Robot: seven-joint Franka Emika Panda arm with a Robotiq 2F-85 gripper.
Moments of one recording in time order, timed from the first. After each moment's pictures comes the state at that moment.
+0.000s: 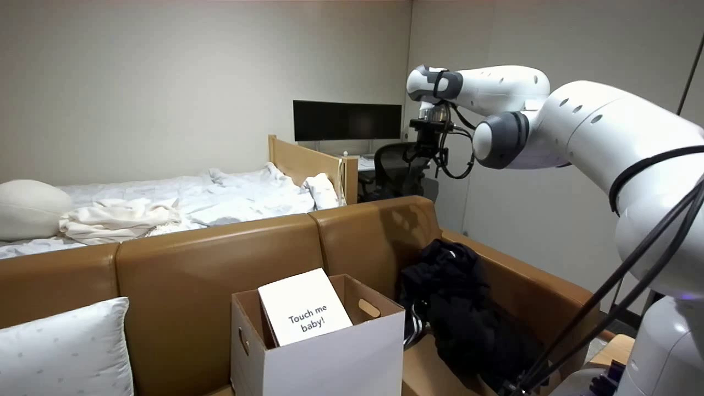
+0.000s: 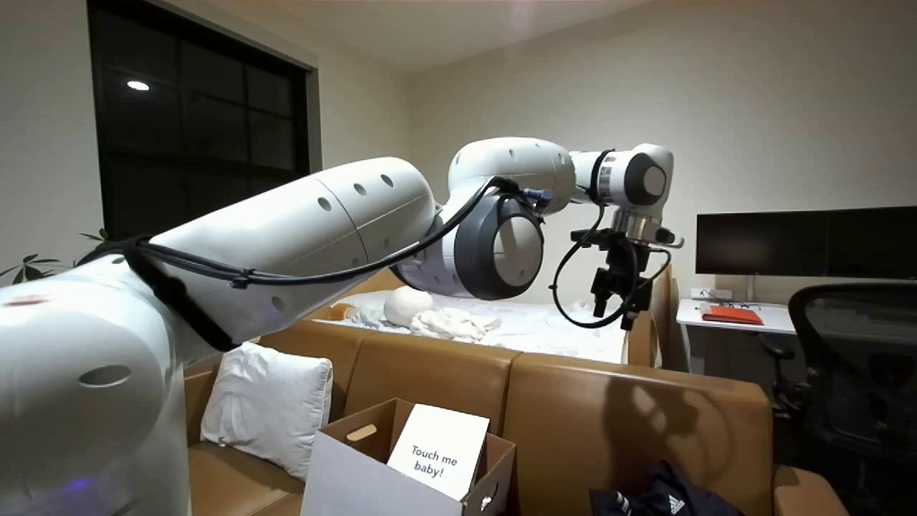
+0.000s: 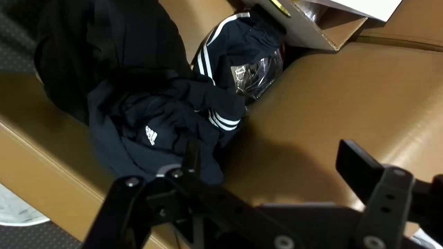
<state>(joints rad) -0.42 1.13 -0.01 -0.35 0.17 1.31 0.49</state>
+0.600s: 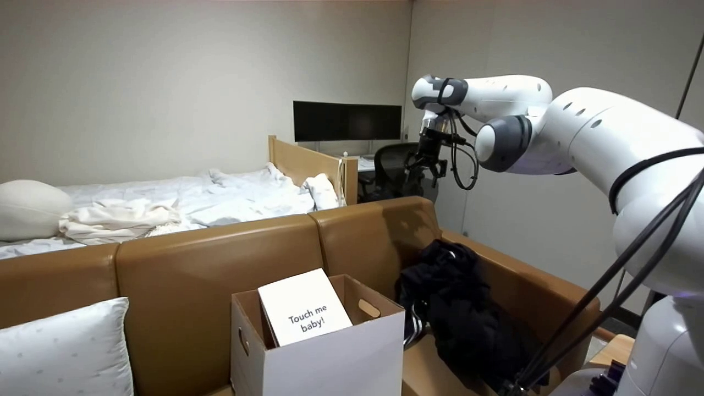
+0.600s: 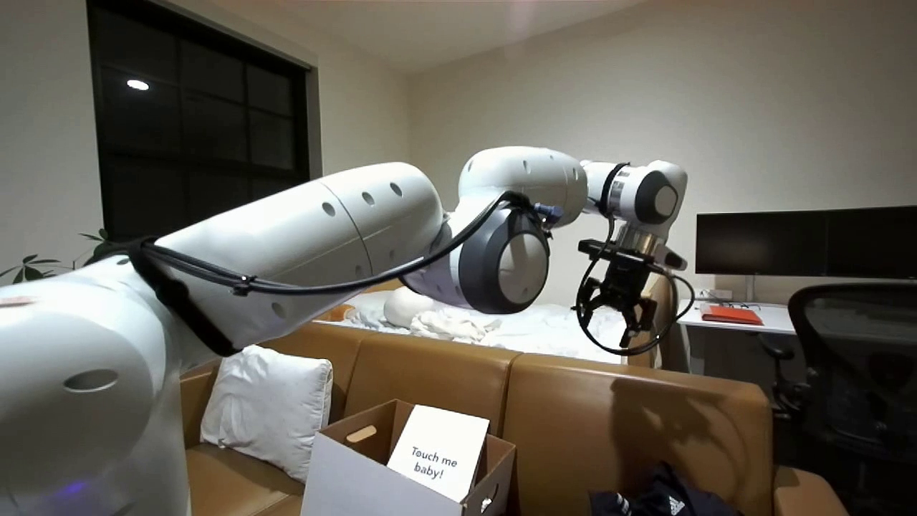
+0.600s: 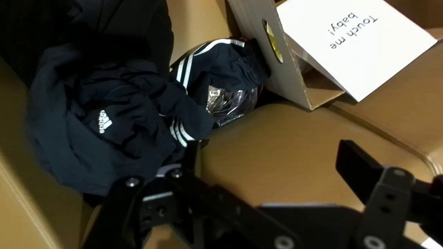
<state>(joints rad) -0.45 1.16 0.06 -0.37 0.20 1.28 0.08</state>
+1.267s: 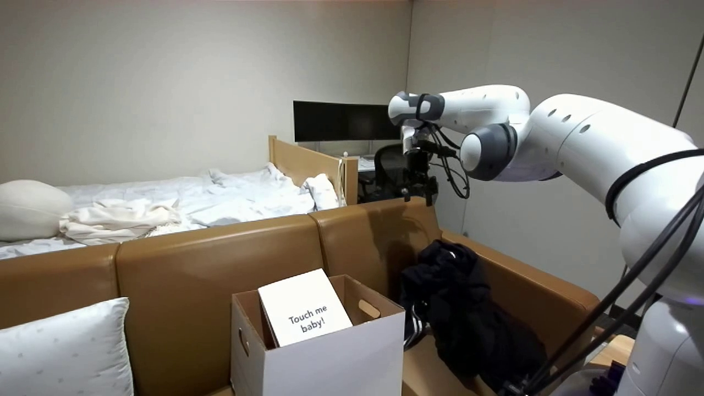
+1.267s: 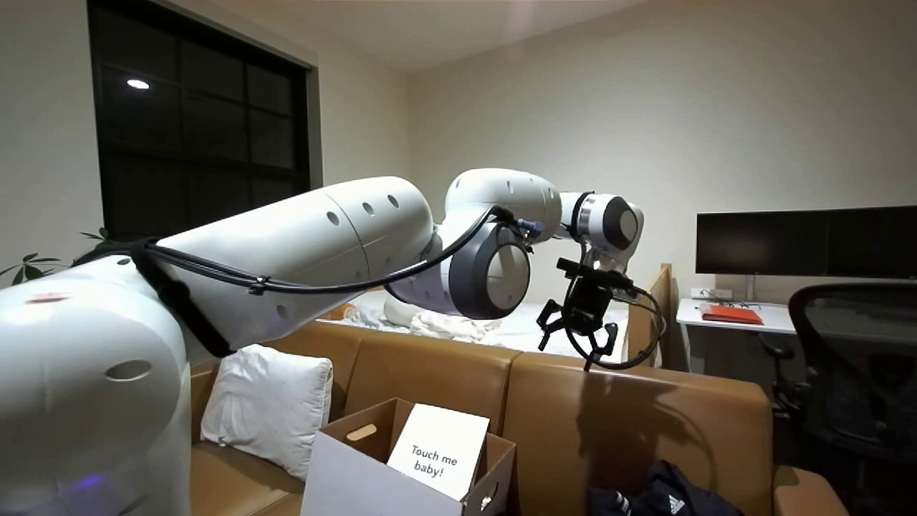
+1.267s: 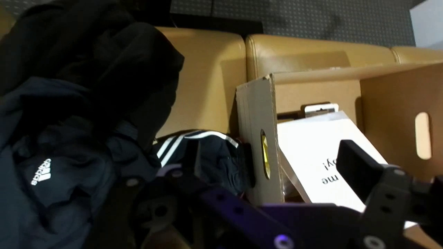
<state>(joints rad) -0.35 1.20 0.04 -0.40 0.11 1.03 -0.25</state>
